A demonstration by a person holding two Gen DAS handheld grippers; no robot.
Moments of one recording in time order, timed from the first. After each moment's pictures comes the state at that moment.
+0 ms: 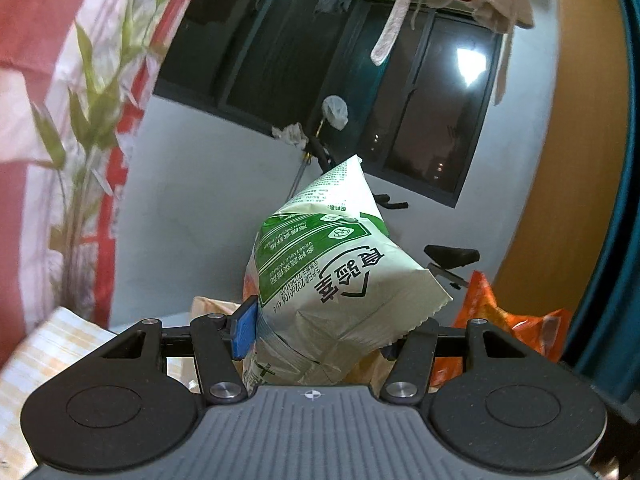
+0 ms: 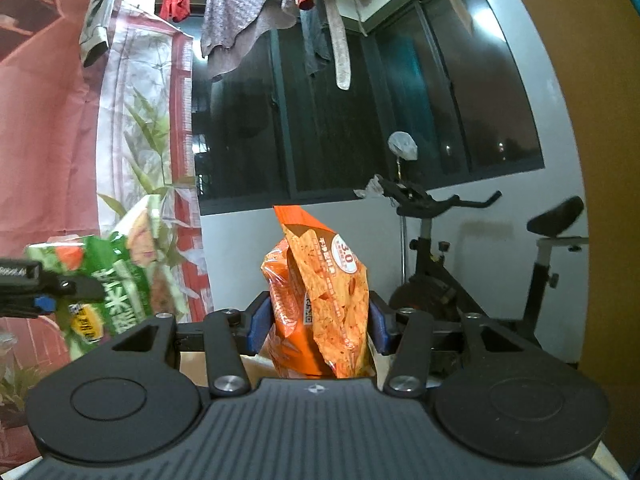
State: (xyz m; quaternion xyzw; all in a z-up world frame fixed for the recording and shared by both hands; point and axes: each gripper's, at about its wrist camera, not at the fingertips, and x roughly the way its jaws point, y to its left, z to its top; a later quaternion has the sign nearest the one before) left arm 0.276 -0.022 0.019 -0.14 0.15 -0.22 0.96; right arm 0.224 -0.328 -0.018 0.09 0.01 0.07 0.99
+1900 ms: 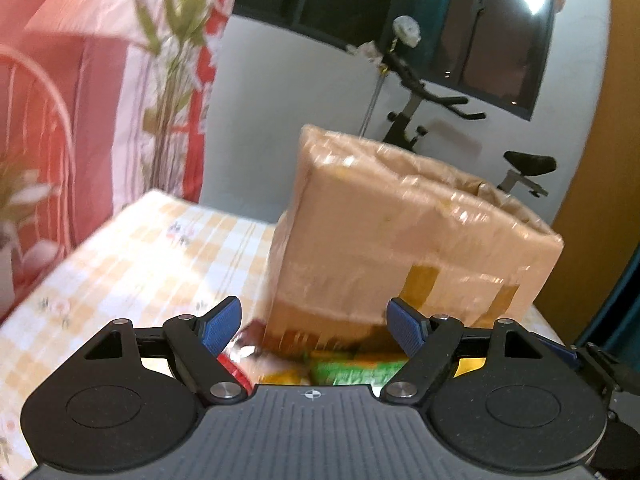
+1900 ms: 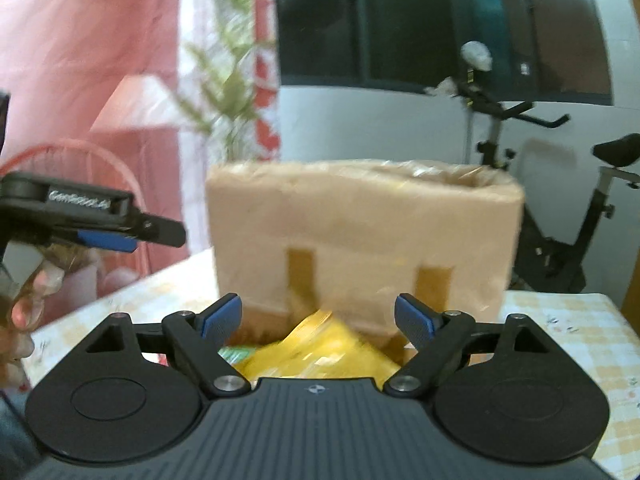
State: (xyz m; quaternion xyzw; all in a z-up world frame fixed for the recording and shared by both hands) left arm 0.212 0.023 -0.105 -0.09 0.26 -0.11 0.95; right arm 0.183 -0.231 -0.139 0.01 0.15 0.17 0.97
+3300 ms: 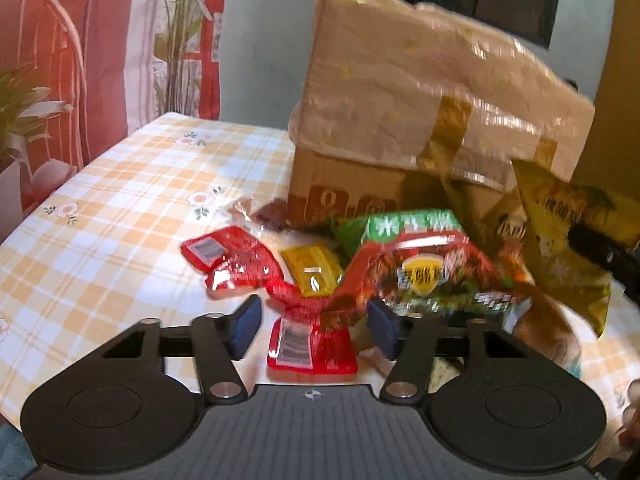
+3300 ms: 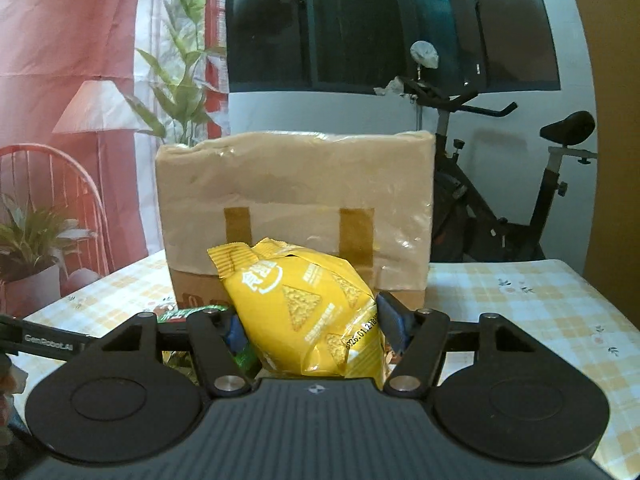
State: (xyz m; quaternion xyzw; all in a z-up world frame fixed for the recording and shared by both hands) left arm 0.188 0.010 -0.188 -0.03 0.34 -0.09 0.94; right arm 0.158 -0.271 -0.181 0.04 0.14 0.10 0.98
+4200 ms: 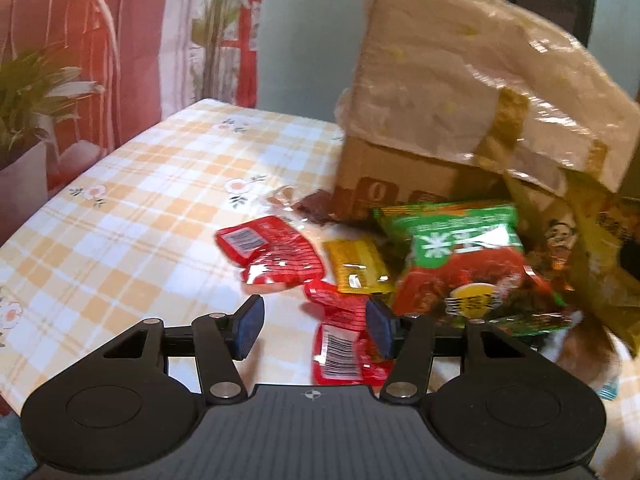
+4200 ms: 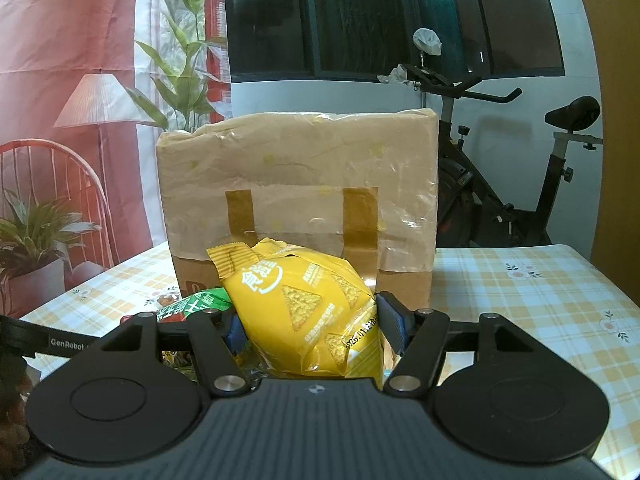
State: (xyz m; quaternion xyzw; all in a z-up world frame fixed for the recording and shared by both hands) left arm 0.203 0.017 -0.198 -0.04 0.35 -0.02 0.93; right arm 0.161 -0.270 -0.185 0.05 0.15 0.10 0.98
